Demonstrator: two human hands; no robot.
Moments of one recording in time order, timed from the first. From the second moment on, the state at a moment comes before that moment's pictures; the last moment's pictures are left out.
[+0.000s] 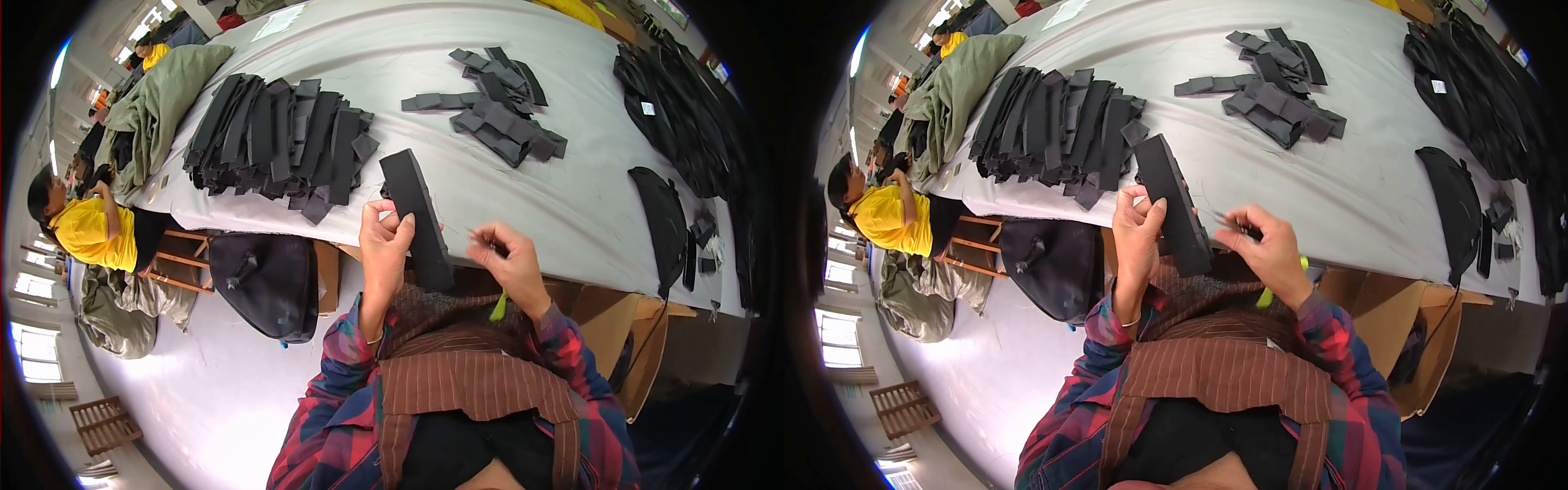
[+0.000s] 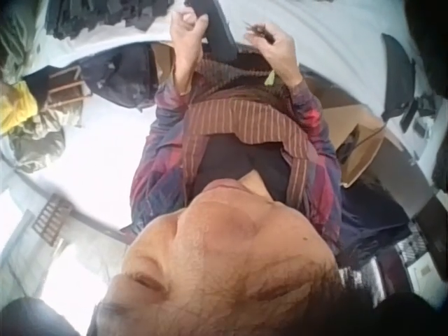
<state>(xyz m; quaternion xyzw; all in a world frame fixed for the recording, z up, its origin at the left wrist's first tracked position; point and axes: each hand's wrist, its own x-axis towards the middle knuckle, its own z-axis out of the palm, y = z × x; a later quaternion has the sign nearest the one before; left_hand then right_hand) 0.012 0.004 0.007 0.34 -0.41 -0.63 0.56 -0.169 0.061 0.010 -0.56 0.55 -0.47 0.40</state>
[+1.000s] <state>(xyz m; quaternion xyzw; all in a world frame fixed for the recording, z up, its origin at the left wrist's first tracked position) 0.007 0.010 -0.007 0.39 -0.47 -0.60 0.52 -0.170 0.026 0.057 -0.70 0.54 -0.43 0.19</state>
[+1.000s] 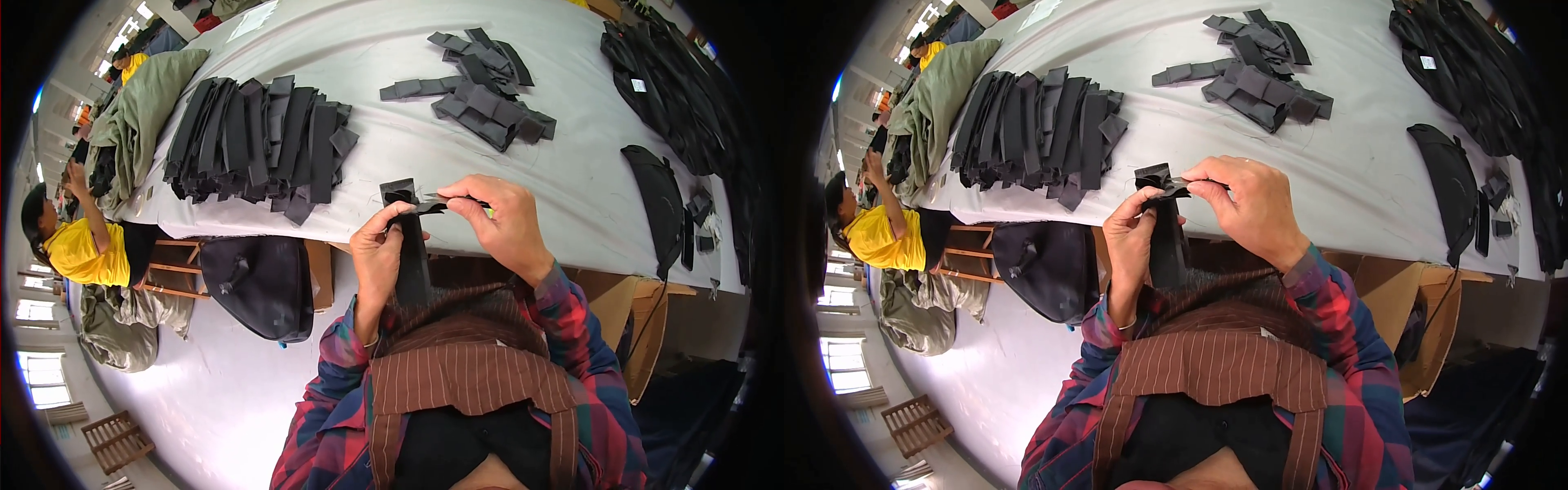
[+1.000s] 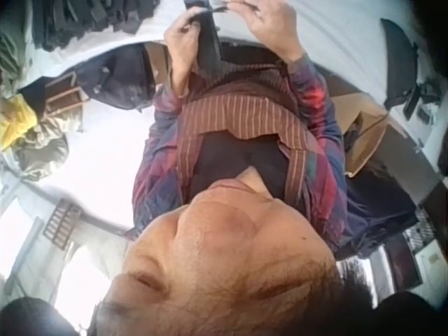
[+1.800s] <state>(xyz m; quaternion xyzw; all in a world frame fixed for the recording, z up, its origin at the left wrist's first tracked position) 0.010 0.011 -0.007 0.37 -0.50 -0.54 0.56 -0.165 0.034 0.050 -0.75 0.46 -0.43 0.21</state>
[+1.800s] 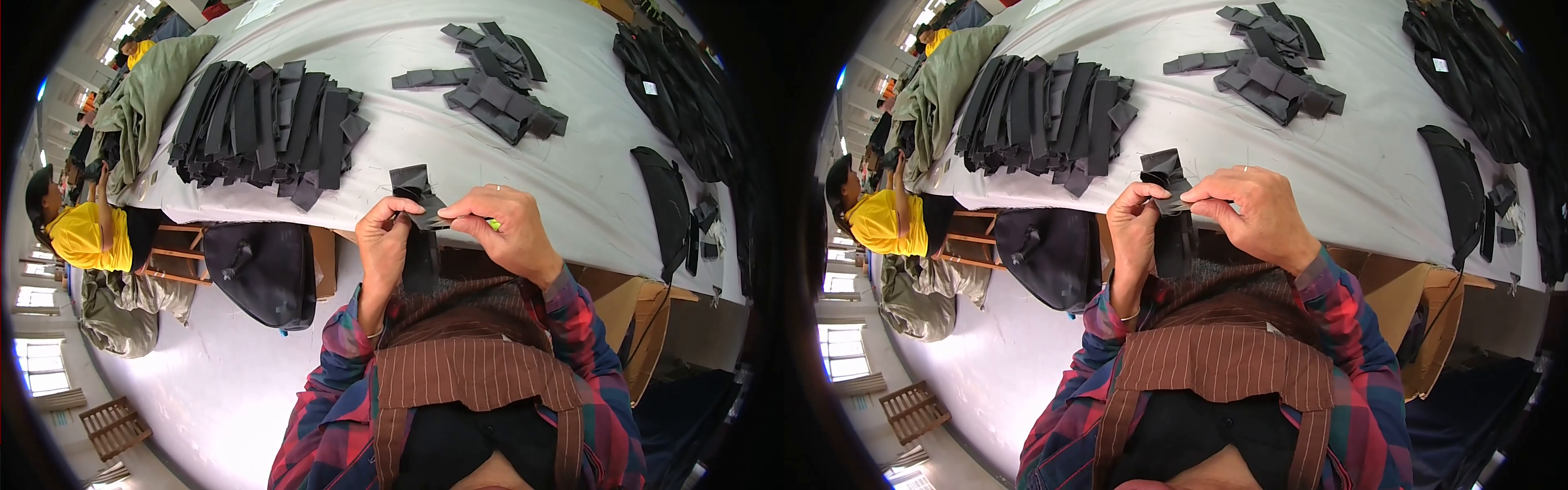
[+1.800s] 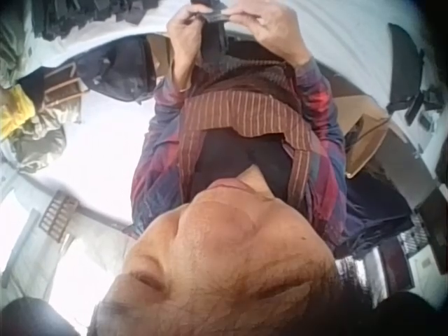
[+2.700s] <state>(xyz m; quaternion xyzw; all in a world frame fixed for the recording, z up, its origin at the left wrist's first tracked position) 0.018 0.012 -0.007 0.31 -0.44 -0.66 0.53 -0.158 0.042 0.044 -0.67 0.50 -0.46 0.32</state>
